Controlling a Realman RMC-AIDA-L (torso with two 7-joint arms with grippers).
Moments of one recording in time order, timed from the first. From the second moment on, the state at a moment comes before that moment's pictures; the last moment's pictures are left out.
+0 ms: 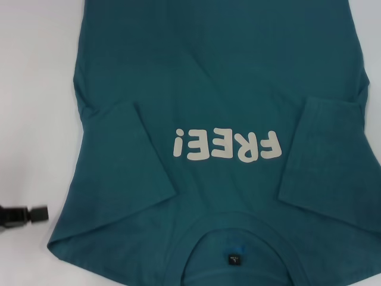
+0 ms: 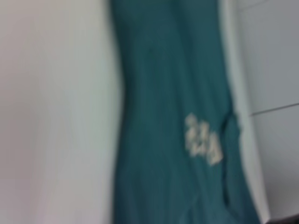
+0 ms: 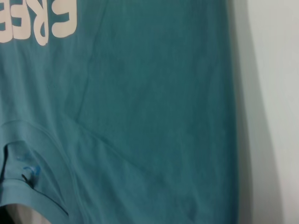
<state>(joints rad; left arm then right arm) -0.30 -2.01 -2.86 -0.75 -0.66 1.95 -2.11 0.43 1.89 -0.53 -0.71 -2.80 -1.84 2.30</state>
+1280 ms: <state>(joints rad) -0.31 -1.96 -2.81 -0.66 -0.67 1.93 -2.35 0.43 1.89 -0.52 -0.70 -2.80 -1.84 2.29</state>
